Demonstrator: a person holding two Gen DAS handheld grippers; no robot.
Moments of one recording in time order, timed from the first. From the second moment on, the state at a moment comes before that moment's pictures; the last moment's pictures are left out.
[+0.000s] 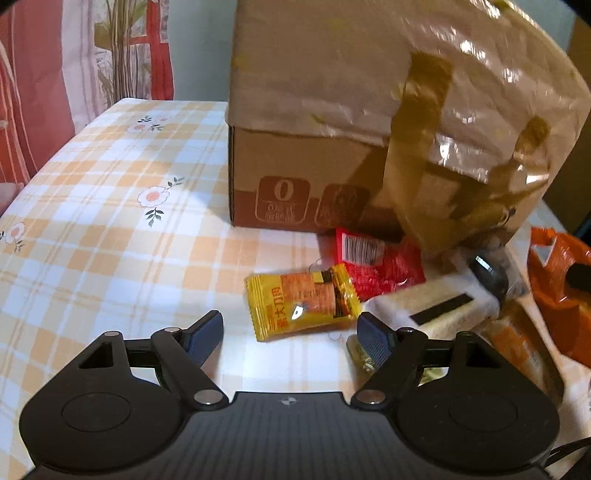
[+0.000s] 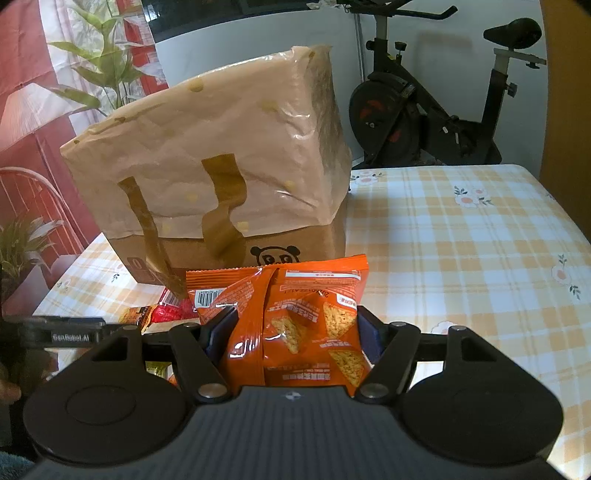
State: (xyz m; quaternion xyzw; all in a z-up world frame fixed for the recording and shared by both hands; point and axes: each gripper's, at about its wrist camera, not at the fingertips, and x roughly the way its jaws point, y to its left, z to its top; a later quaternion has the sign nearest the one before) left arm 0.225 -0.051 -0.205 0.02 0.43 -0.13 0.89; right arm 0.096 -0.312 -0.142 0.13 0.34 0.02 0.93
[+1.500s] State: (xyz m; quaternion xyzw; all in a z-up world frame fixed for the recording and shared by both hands) left arm 0.246 -0.024 -0.202 0.02 0.45 -0.06 0.89; right arm 0.080 -0.313 -0.155 0.18 0.34 0.02 0.92
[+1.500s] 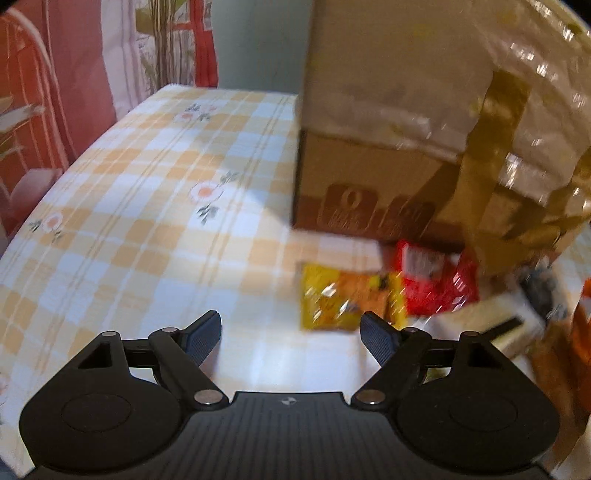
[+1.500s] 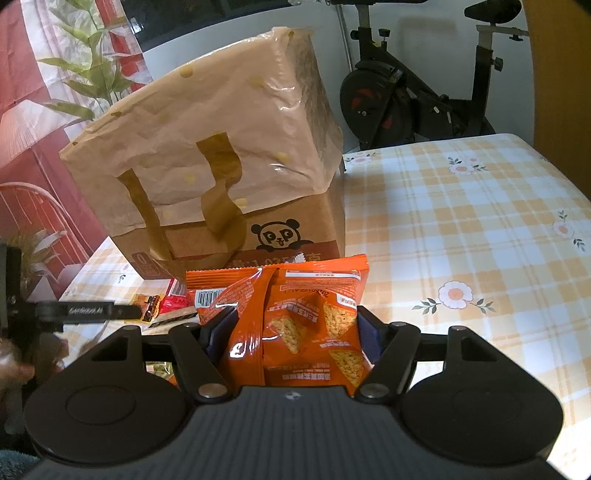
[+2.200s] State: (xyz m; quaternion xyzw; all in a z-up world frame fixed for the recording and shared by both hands) left arm 0.274 -0.002 -0.208 0.02 0.42 0.01 0.91; right arm 0.075 -0.312 -0.159 0.20 0.33 0.02 0.92
